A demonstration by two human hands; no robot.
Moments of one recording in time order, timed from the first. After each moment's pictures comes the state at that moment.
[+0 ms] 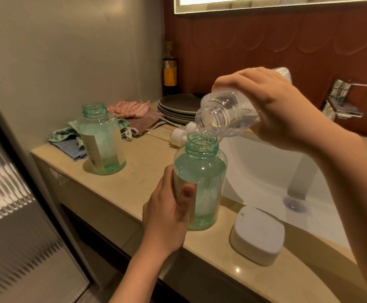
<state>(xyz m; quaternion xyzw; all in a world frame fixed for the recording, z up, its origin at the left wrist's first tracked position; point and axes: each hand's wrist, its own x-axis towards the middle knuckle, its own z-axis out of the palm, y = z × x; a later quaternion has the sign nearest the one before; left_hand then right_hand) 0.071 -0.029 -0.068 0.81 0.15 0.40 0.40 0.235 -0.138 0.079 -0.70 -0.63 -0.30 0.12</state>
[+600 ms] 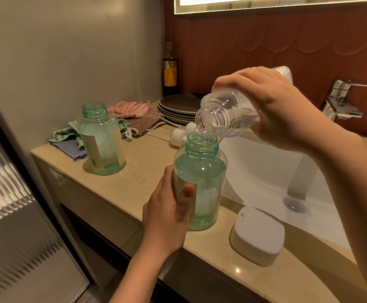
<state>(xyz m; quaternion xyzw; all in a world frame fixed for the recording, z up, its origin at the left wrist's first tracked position) 0.071 -0.029 -0.068 0.82 0.14 0.40 0.39 0.235 -0.138 0.079 -0.70 -0.63 -0.31 0.12</state>
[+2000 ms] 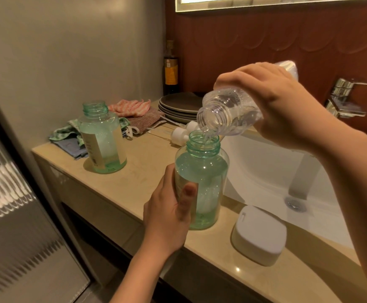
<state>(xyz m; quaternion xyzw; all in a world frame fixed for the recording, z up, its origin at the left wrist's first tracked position) 0.069 -0.030 -0.066 0.82 0.15 0.40 0.39 0.231 -0.140 0.081 -0.70 -0.63 -0.31 0.11</state>
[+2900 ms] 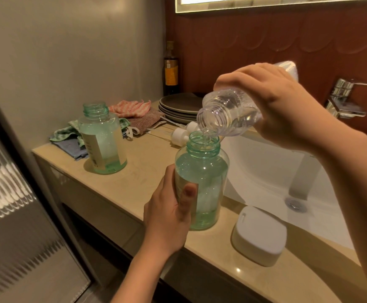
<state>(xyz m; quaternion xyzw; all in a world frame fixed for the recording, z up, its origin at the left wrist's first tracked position) 0.069 -0.030 -0.065 0.82 0.15 0.40 0.39 0.232 -0.140 0.081 -0.70 -0.63 -0.31 0.11</state>
